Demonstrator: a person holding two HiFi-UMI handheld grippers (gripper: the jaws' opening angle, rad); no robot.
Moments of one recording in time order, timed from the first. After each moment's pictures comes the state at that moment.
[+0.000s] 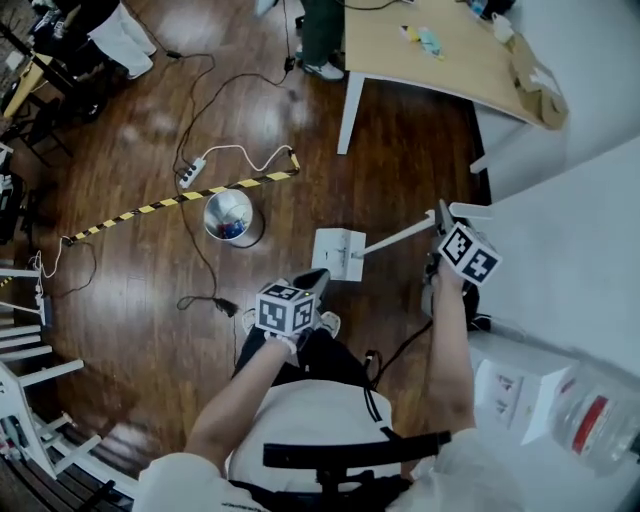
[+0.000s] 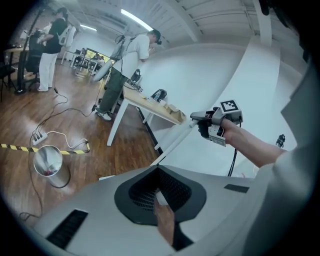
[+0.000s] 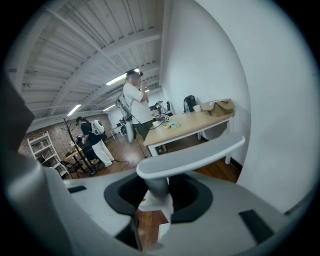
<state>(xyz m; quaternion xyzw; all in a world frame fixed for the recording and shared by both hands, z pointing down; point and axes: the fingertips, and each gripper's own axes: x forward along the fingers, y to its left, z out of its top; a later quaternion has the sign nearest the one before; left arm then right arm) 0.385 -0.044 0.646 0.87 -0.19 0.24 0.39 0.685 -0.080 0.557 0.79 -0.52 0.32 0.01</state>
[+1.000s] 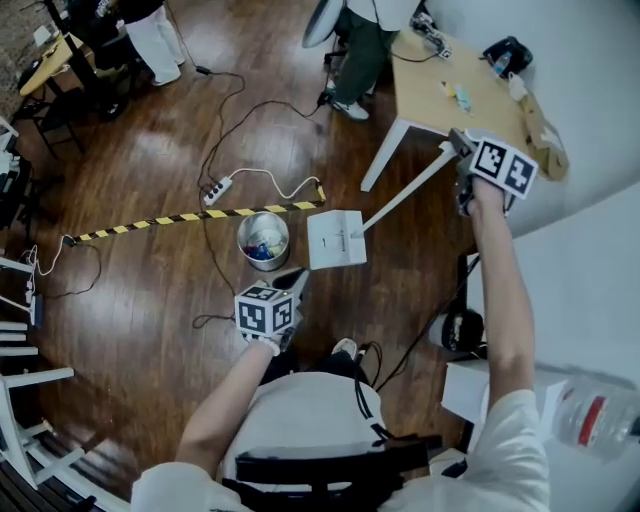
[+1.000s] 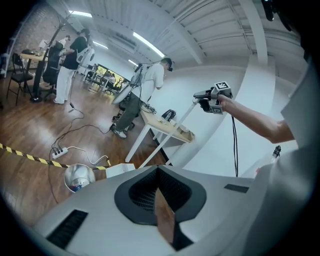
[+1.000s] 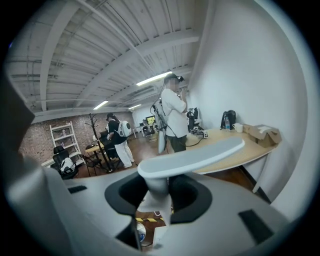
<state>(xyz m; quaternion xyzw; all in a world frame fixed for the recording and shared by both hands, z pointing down) 0.168 -0.157 0.595 0.88 -0.25 0.16 0.37 0.531 -0.309 0.357 0.73 -0.63 0.25 0.06</state>
